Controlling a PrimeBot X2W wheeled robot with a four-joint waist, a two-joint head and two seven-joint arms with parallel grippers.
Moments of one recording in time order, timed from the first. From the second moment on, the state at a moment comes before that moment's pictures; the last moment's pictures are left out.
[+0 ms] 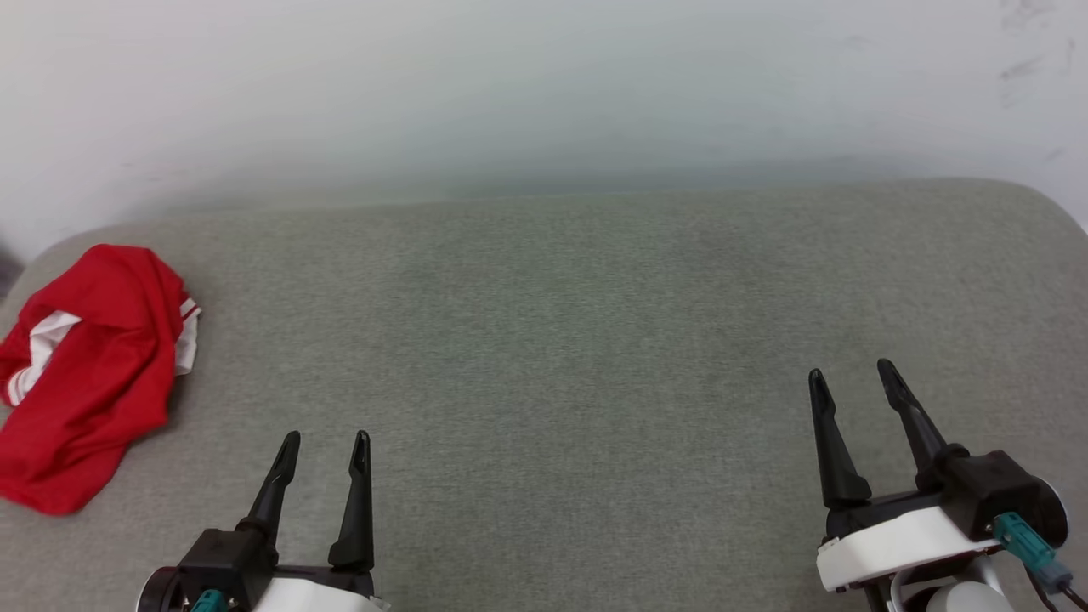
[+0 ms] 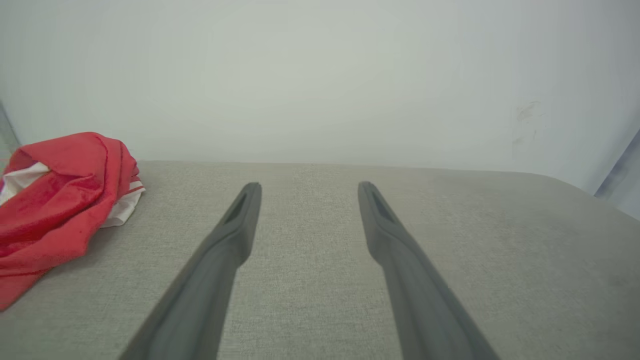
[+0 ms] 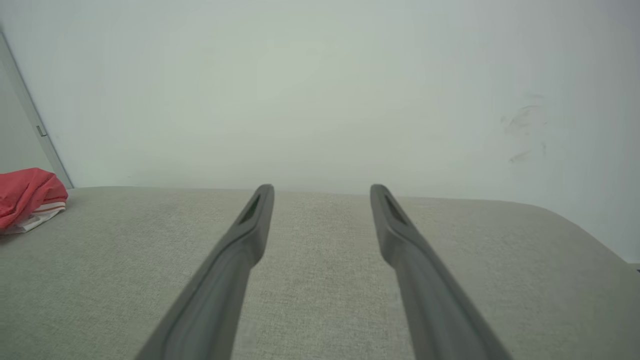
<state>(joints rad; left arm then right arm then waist) 0.09 0.05 -0.02 0.00 -0.16 -0.10 -0.26 -0.05 -0.05 0.04 0.10 0.09 0.13 -0.26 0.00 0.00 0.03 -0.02</state>
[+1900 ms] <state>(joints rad) 0.13 0.06 0.04 0.02 -0.15 -0.13 -0.26 0.00 -0.05 0.15 0.07 0.13 0.13 -0.26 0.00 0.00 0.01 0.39</state>
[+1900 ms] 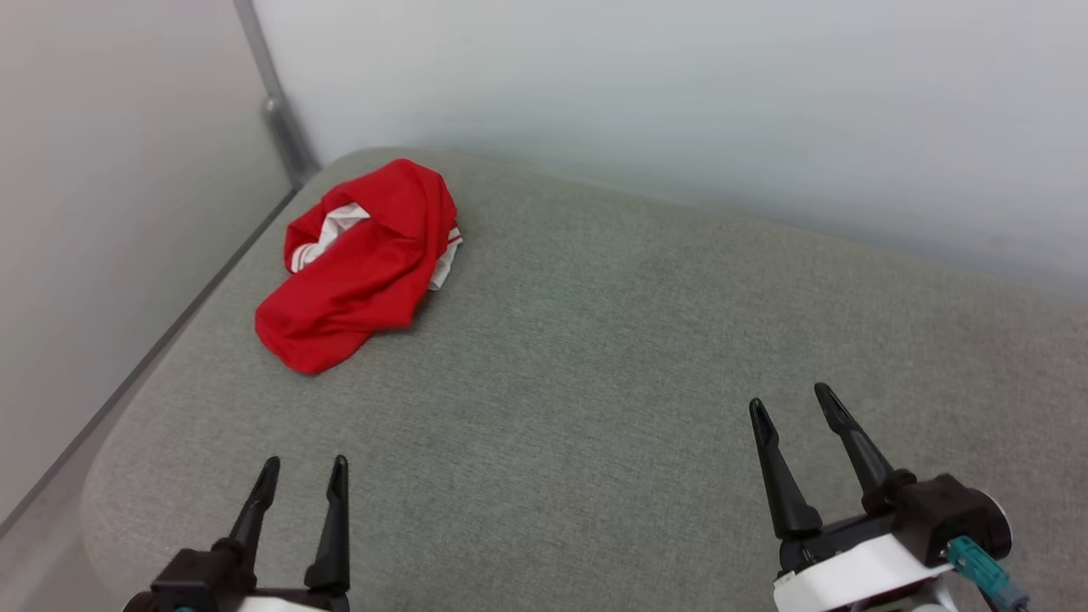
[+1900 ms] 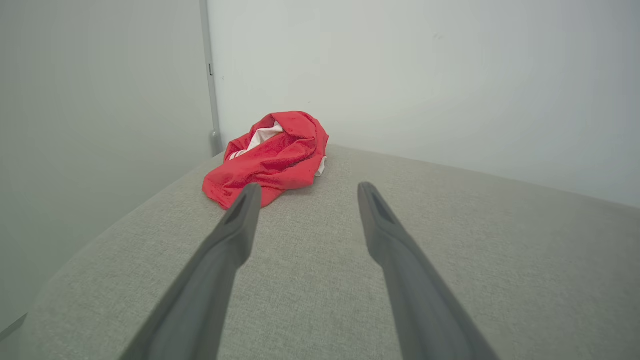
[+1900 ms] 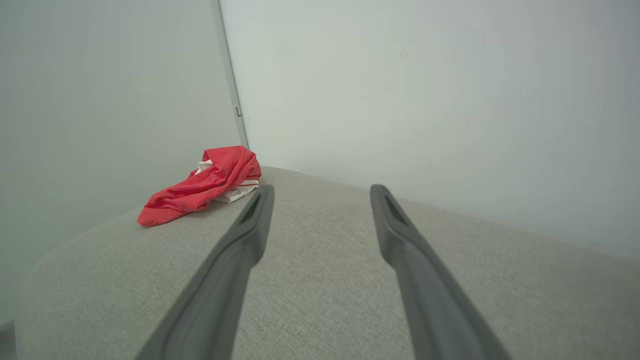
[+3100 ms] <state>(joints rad) -0.93 0.78 -0.36 0.53 -1.01 -0.13 0.65 -0.23 -0.05 0.07 -0.08 0.08 0.13 -0.26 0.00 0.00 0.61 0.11</state>
